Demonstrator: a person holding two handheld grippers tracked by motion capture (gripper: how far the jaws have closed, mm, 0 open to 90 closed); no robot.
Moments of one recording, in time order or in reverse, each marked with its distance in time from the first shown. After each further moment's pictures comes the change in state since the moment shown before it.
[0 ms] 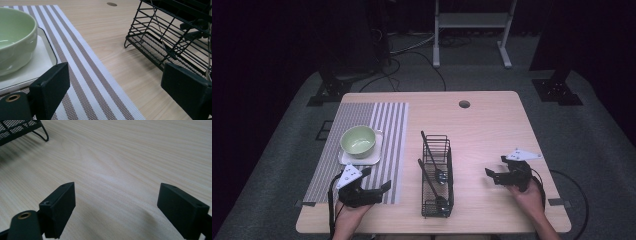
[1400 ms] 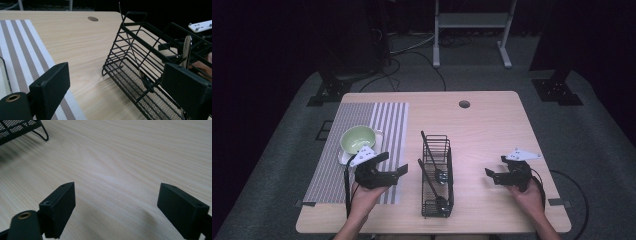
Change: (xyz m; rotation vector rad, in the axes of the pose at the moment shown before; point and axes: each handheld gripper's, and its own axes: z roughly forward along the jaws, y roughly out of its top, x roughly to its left) left arm -0.016 0.049 0.035 -0.040 -0.123 -0.042; right arm 0.000 0.000 0.000 0.002 -0.001 -0.005
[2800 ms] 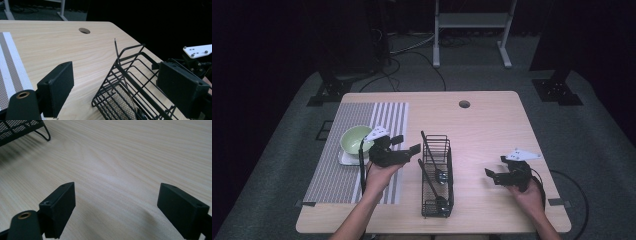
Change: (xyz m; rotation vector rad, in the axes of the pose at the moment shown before) left arm 0.003 0.042 0.045 -0.022 -0.065 -0.058; right arm 0.000 0.000 0.000 -0.001 0.011 -0.005
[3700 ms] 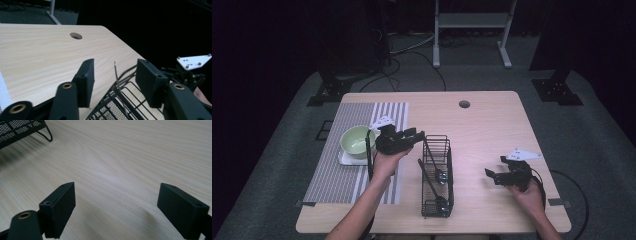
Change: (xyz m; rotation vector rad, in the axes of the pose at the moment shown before) left arm 0.011 0.019 0.026 -0.007 -0.077 -0.039; right arm -0.001 0.000 0.000 -0.001 0.016 0.007
